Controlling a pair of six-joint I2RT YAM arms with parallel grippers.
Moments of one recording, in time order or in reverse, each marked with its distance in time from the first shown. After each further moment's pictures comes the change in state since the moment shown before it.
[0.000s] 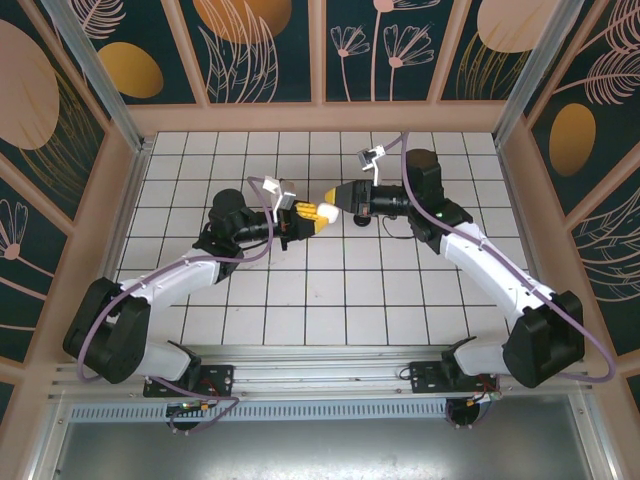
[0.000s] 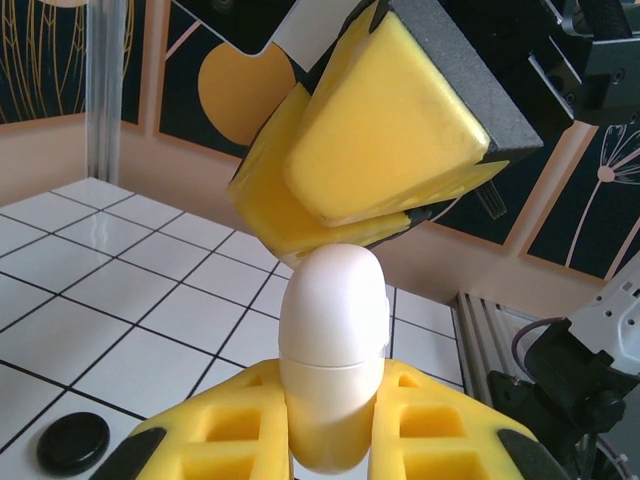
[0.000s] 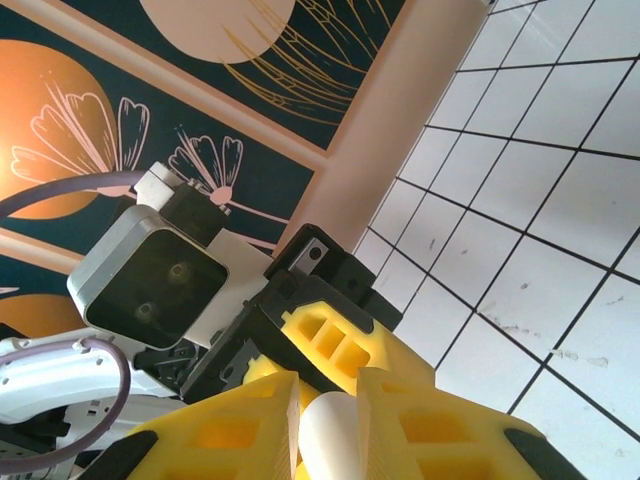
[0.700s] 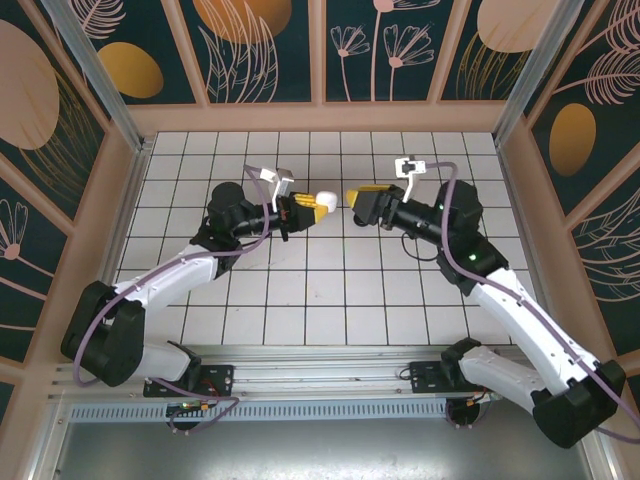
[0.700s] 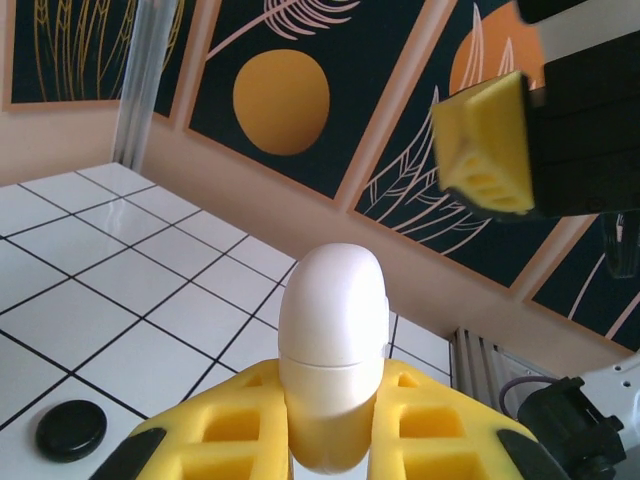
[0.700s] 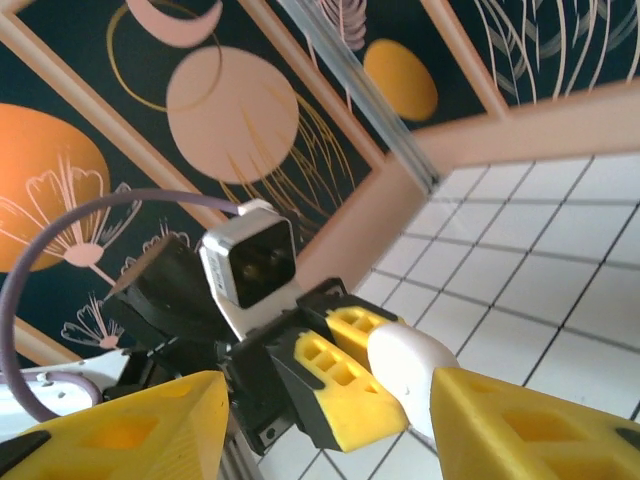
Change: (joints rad) left arm 0.000 -0.016 0.069 -0.096 -0.072 -0.118; right arm 0.042 -0.357 -0.176 0.101 0.356 -0.090
